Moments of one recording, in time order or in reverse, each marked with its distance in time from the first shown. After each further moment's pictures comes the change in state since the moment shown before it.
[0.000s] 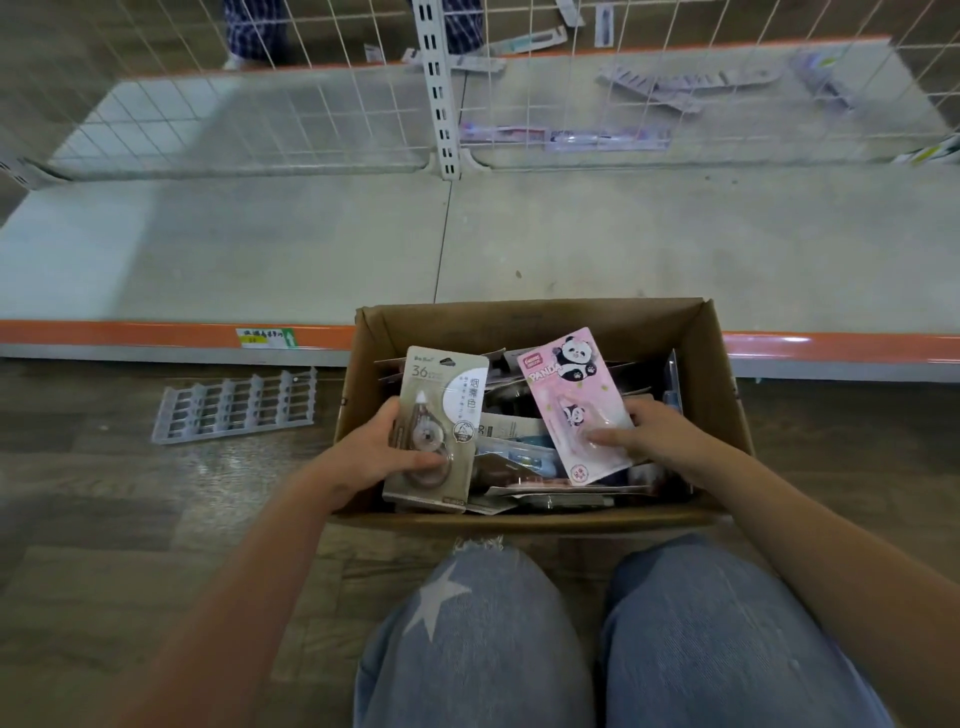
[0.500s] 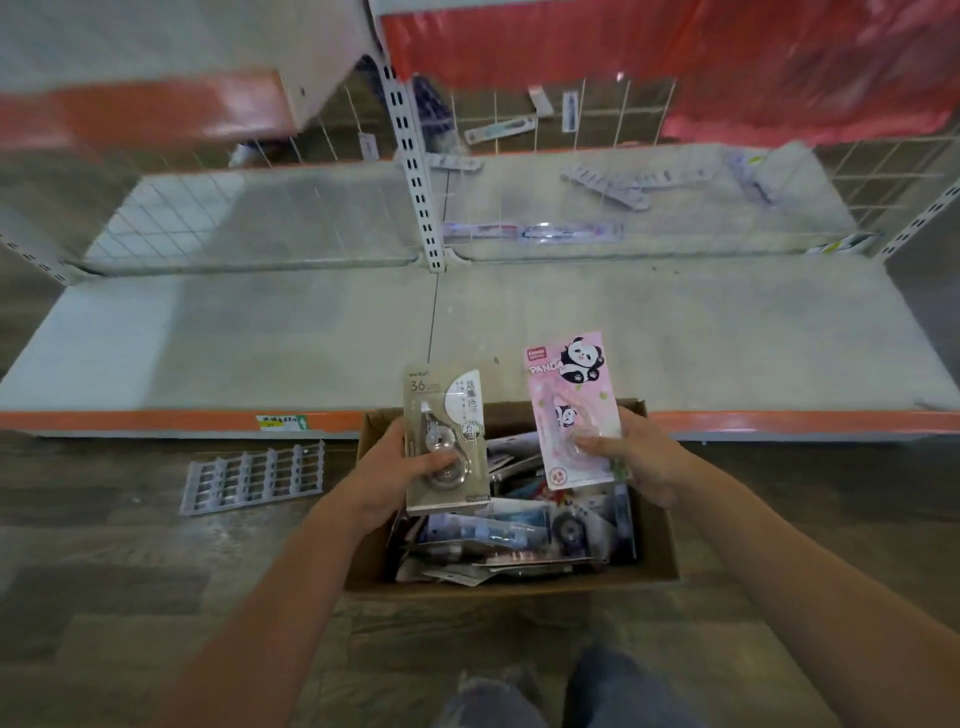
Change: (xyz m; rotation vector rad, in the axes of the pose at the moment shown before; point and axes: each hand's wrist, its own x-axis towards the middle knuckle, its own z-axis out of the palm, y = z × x) left_hand -0.036 0.131 0.003 -0.368 0.081 0.083; right_hand -0.061 -0.115 -0.055 0.450 0.052 -0.046
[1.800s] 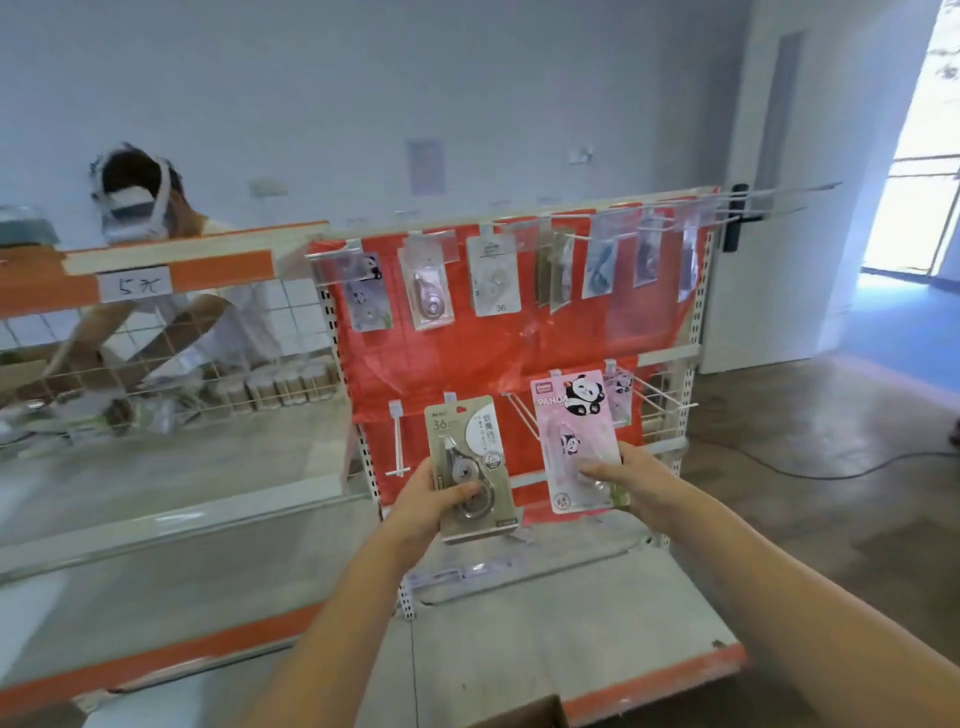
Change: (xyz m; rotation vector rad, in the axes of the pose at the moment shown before) left_hand -0.354 0.507 0.104 0.043 -0.295 0.517; right_hand -0.442 -0.463 0.035 0.006 0.266 -0.554
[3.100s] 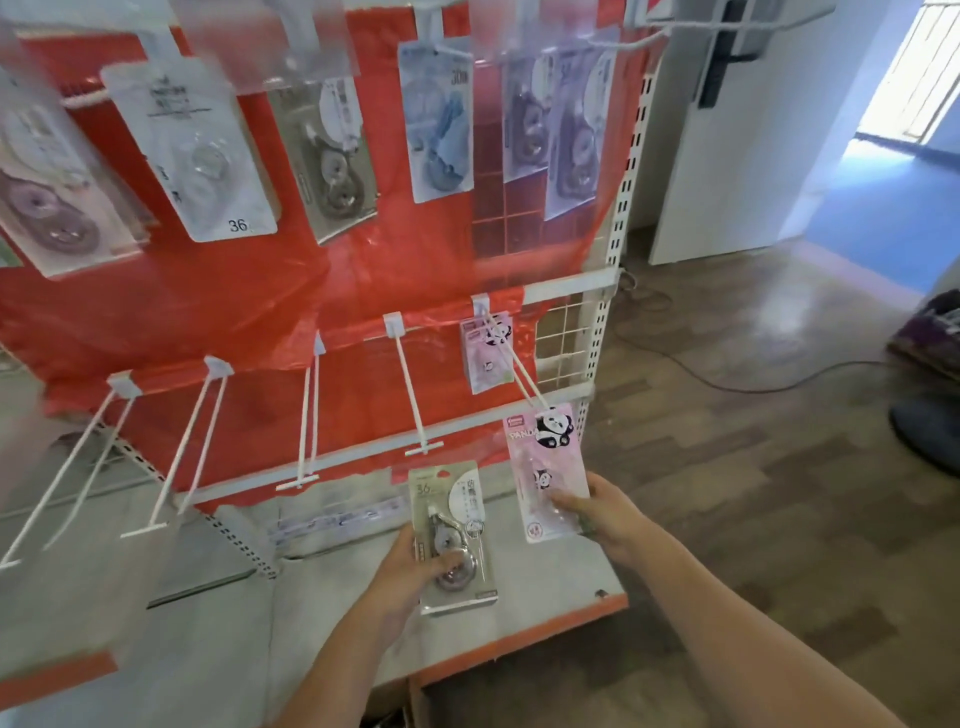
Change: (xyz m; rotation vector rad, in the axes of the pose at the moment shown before) left_hand 0.231 -0.188 0.225 0.007 0.086 -0.461; right_hand 0.188 0.163 -0.304 0.132 0.145 0.386
